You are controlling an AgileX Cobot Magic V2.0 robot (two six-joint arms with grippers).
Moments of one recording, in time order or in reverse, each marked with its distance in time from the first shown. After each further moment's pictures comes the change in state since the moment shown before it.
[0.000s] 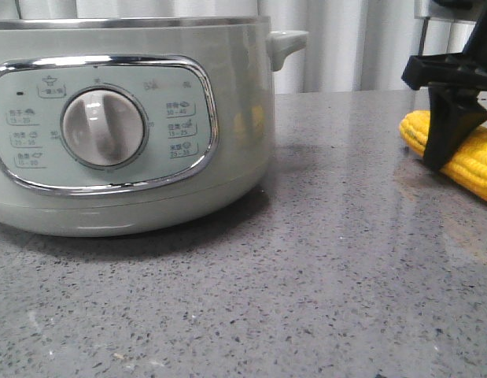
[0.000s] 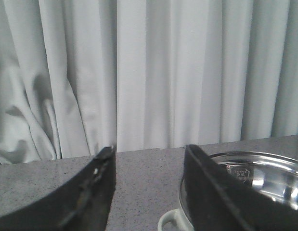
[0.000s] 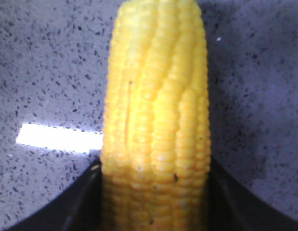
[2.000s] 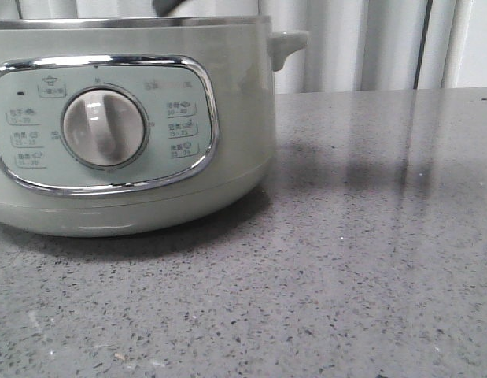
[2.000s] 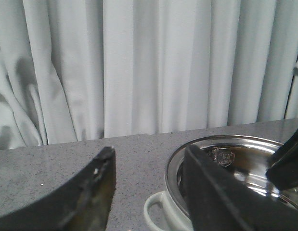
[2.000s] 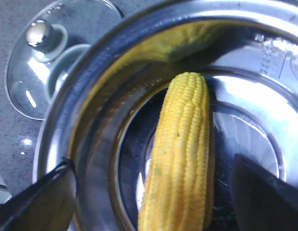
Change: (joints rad) left arm -0.020 0.000 0.000 -0.016 0.059 0.000; right arm 0.517 0.142 -0.541 0.313 -0.021 -0.130
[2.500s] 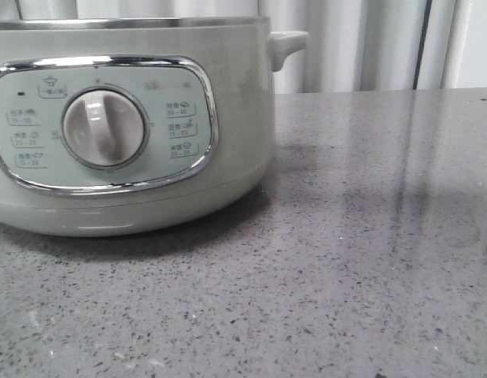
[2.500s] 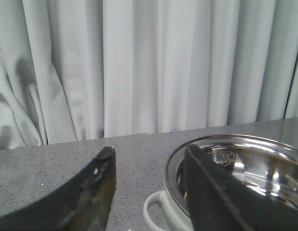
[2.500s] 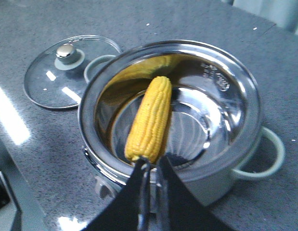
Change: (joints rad) left arm 0.000 0.000 0.000 0.000 0.002 0.000; right arm 0.000 -0.568 0.307 -0.201 -0.010 0.000
